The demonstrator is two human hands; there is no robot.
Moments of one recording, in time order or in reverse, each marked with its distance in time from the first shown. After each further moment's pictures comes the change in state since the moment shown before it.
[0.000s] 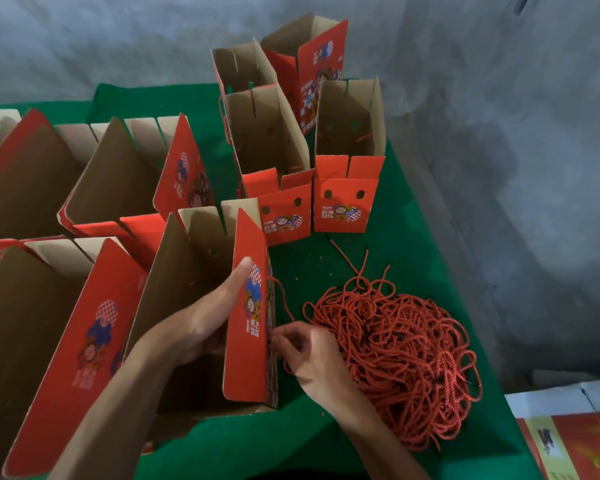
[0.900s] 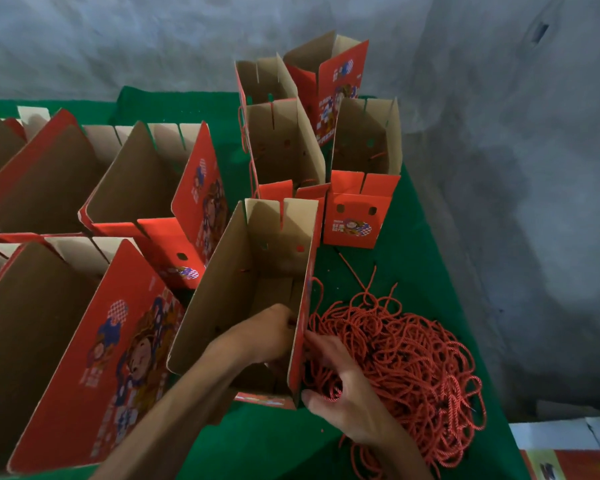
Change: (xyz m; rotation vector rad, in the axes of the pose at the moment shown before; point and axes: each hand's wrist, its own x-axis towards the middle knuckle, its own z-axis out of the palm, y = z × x) left_hand 0.006 0.017 0.049 0.621 -0.081 0.207; right_hand -0.024 0.012 -0.049 -0.104 -0.247 -0.218
